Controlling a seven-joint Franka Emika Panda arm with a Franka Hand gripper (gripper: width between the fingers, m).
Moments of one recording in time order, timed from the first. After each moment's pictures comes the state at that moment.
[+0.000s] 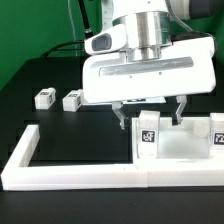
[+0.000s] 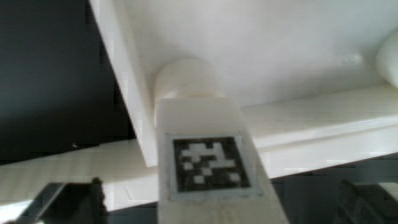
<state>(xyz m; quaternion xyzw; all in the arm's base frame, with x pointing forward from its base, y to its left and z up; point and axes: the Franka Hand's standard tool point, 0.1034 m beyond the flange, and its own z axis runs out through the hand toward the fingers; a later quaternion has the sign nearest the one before) 0.655 -0.011 0.075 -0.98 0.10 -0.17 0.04</state>
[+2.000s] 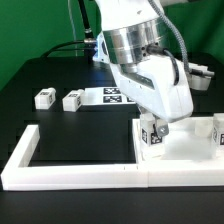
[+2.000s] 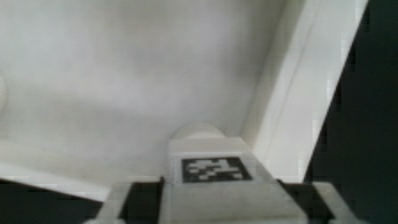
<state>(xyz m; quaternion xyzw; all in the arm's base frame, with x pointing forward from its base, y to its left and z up) 0.665 -0.004 0.072 -0.78 0.62 0.02 0.11</state>
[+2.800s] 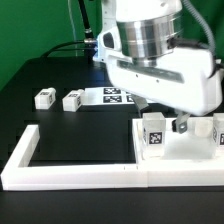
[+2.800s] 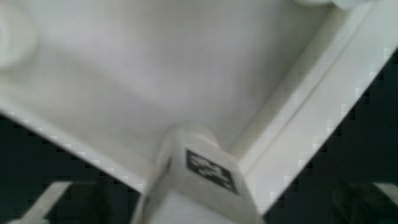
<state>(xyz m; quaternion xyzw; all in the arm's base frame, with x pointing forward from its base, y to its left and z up) 0.668 0.005 0.084 -0.91 0.41 0.02 0.07</state>
